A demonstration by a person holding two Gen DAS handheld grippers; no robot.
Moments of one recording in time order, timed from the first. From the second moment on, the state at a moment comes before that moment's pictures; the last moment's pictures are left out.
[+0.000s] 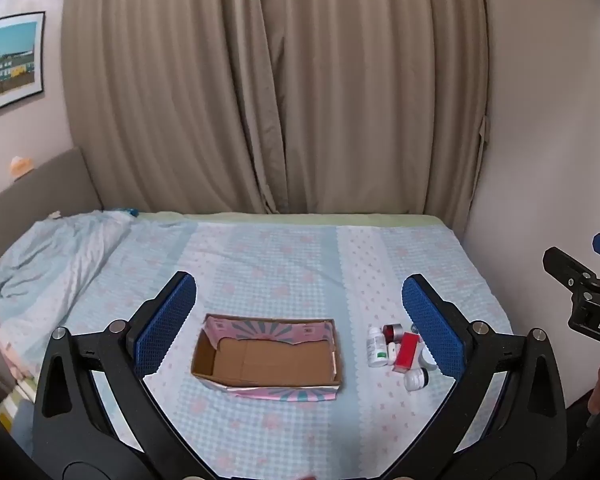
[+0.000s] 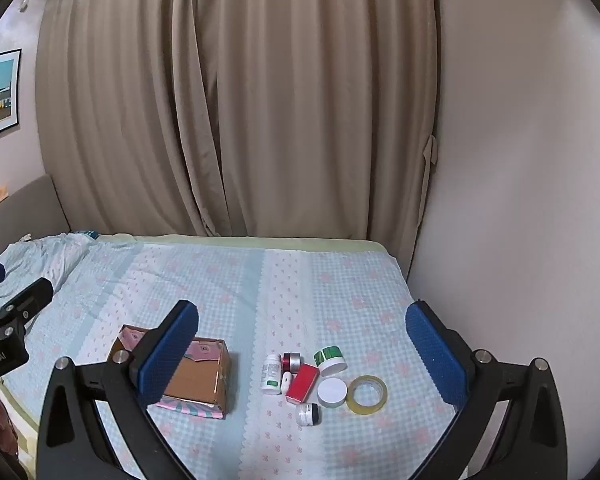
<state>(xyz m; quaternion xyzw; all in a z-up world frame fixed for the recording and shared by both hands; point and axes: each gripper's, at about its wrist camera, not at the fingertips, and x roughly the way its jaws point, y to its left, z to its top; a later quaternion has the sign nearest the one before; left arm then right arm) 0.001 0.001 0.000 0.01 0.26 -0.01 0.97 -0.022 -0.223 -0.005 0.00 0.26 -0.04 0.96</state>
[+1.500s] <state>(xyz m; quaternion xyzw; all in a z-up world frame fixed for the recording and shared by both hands) 0.016 -0.024 -0.018 0.02 0.24 0.00 0.97 -0.013 -0.218 -0.009 -0.01 0.26 -0.05 0.96</state>
